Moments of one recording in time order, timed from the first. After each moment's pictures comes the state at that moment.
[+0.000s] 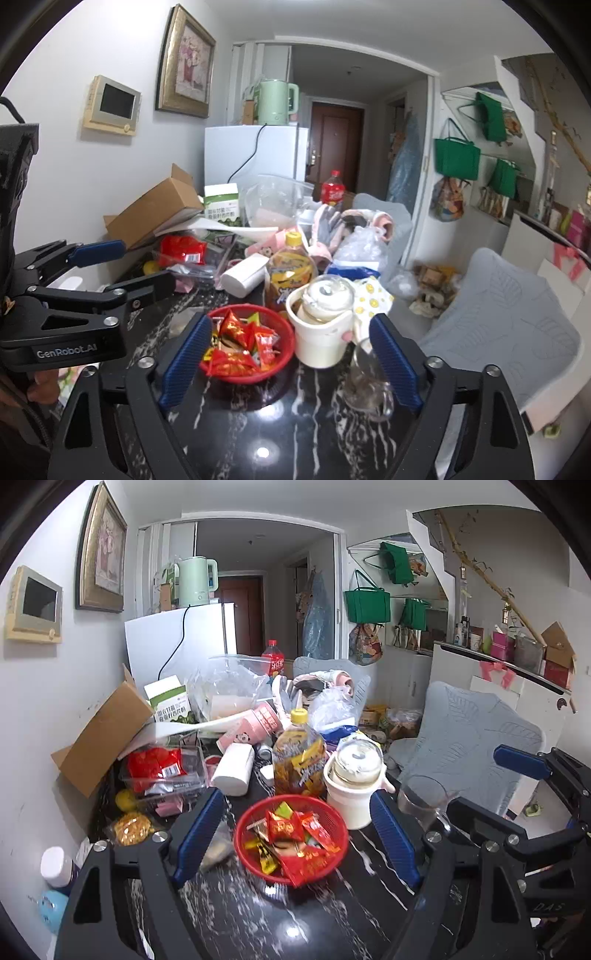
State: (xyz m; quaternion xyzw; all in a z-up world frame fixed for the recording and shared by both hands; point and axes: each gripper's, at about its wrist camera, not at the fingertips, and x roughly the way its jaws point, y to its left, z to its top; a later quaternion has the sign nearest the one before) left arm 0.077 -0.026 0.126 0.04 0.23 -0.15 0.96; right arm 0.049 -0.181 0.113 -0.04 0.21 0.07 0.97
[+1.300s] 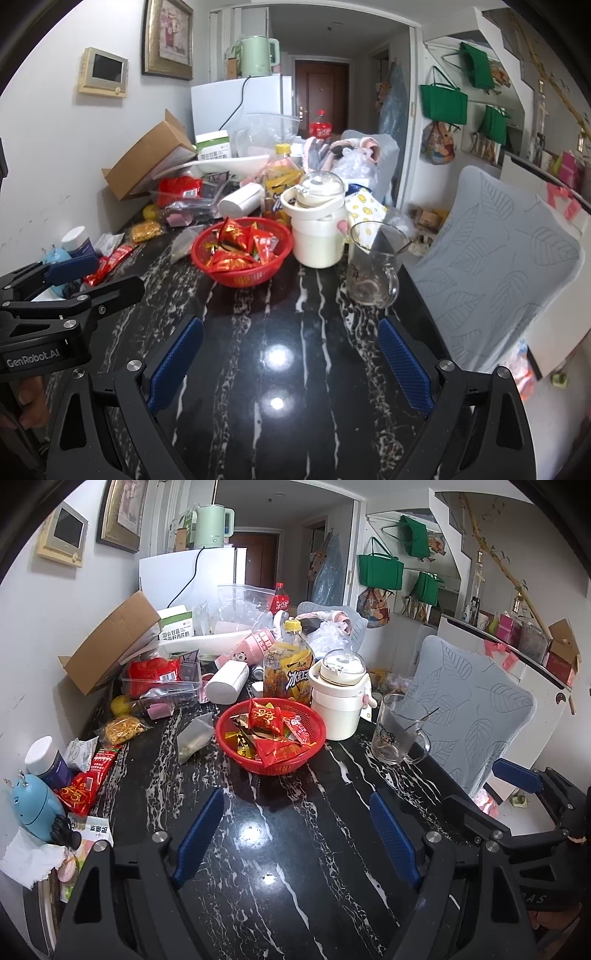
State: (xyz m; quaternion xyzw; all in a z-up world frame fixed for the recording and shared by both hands) left arm -0.001 -0.030 0.047 0.00 0.32 -0.14 0.94; right arm -0.013 -0.199 0.032 -0.01 0.30 0.05 0.95
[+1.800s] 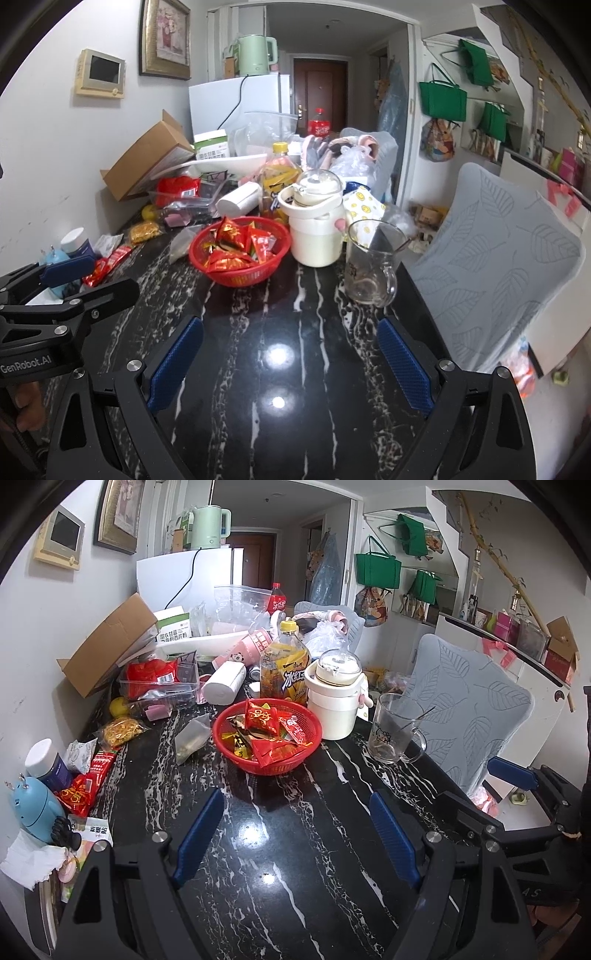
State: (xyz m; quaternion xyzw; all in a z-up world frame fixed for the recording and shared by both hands) left arm -0.004 -0.032 0.052 0.00 0.32 -0.14 0.94; right arm -0.011 -0.201 0.031 0.00 0.30 0.05 0.95
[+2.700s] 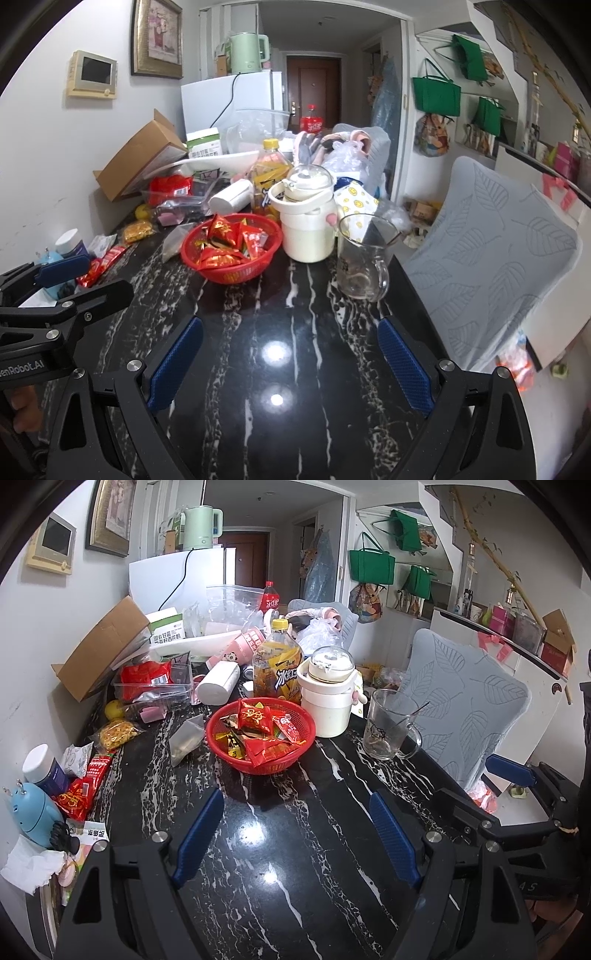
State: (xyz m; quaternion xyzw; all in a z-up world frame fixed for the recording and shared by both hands) left arm 0.000 -0.039 0.052 0.01 0.32 -0.15 0.93; right arm -0.011 -0.208 0.028 0.00 0.31 0.04 0.95
